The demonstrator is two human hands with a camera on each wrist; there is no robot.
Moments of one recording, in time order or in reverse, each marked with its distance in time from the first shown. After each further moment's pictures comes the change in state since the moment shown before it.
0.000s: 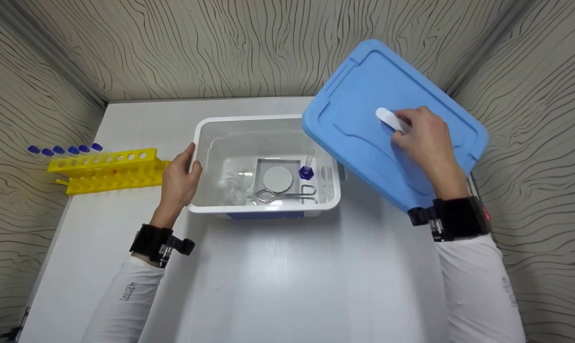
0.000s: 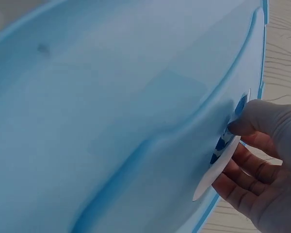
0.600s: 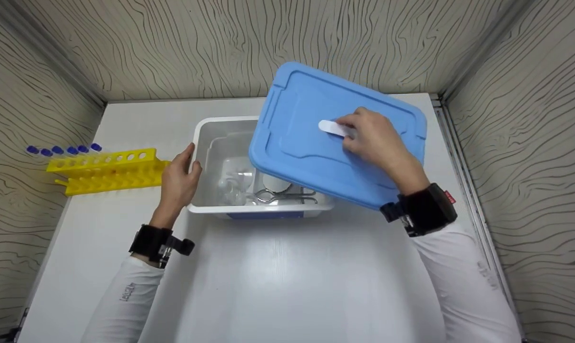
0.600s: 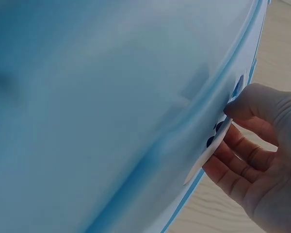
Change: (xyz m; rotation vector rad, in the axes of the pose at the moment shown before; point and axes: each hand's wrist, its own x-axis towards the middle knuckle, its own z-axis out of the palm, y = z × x) left_hand -0.001 0.001 0.001 0.019 -0.012 -0.015; right_hand 0.004 -0.077 0.019 -0.061 -0.130 -0.255
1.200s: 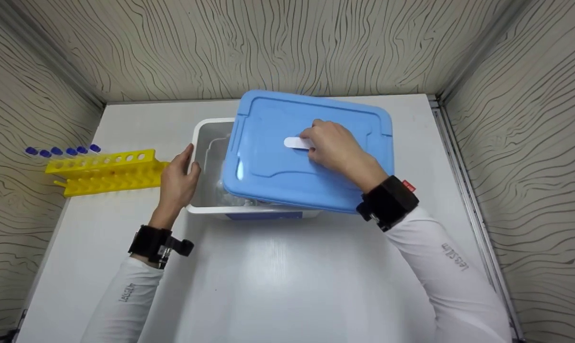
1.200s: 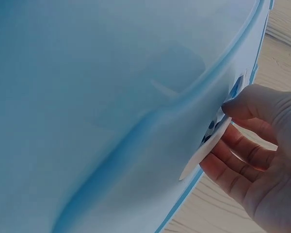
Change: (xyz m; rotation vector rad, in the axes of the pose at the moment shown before) left_hand 0.001 -0.002 0.000 0.010 0.005 0.008; right_hand 0.023 -0.047 0.032 -0.093 -0.129 -0.143
